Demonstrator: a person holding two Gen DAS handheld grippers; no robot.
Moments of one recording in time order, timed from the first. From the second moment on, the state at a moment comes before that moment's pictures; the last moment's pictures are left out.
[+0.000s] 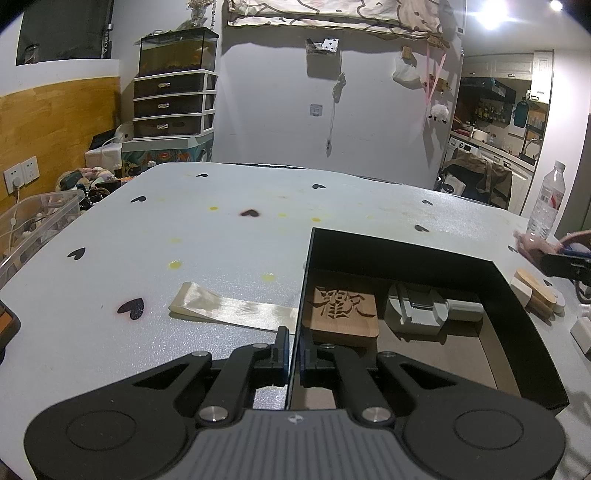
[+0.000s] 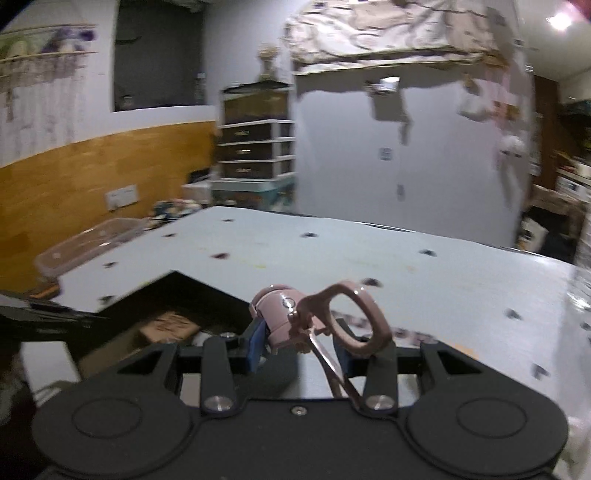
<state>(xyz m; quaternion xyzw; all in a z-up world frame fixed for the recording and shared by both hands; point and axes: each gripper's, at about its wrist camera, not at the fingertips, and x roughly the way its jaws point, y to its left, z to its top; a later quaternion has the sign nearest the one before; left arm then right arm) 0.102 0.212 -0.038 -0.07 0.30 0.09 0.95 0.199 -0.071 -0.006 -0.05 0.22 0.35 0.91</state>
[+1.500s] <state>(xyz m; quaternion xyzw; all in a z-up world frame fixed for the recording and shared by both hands) 0.105 0.210 -0.041 -0.07 0.30 0.09 0.95 0.188 0.005 -0.007 -0.14 0.29 0.47 0.82</state>
